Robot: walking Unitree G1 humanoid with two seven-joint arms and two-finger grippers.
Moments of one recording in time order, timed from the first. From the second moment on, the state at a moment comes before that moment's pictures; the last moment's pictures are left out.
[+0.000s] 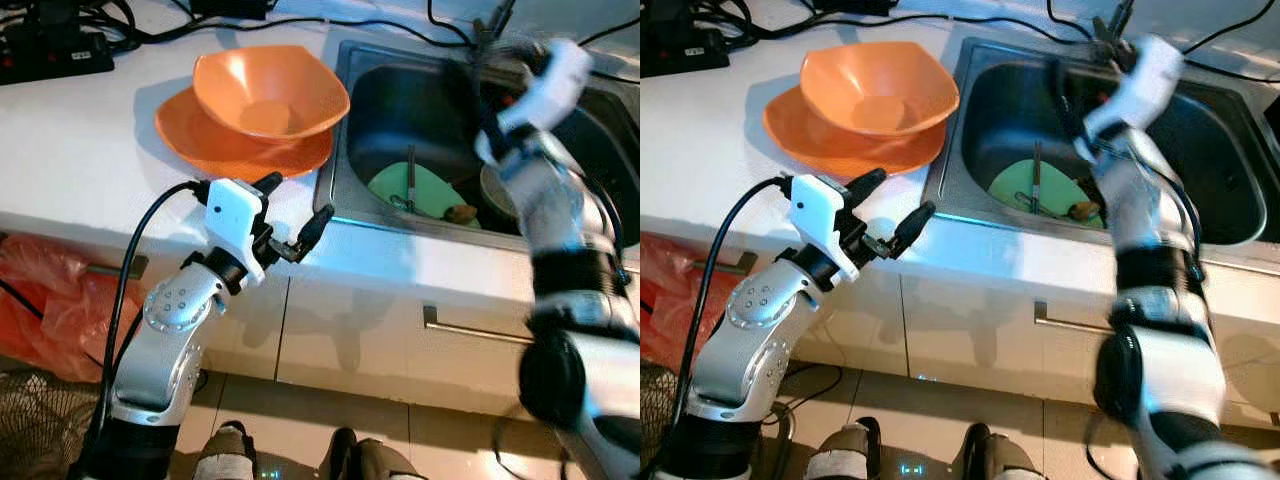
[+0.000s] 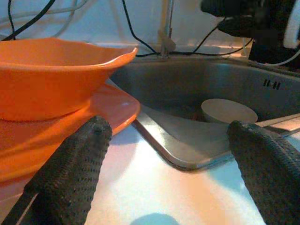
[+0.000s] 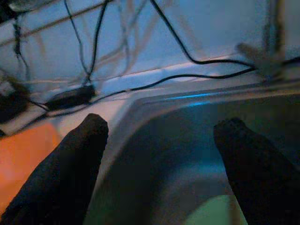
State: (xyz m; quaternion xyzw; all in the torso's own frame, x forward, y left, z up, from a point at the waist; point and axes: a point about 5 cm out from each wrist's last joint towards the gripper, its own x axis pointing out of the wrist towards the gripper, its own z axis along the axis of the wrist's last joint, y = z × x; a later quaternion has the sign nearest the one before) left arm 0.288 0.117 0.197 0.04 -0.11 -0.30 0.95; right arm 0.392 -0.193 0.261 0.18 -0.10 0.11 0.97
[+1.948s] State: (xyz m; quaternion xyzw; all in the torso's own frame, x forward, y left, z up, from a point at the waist) left arm 0.290 0.107 0.187 0.04 -0.17 -0.20 0.96; right arm 0.308 -0.200 0.177 0.04 -0.18 0.09 0.98
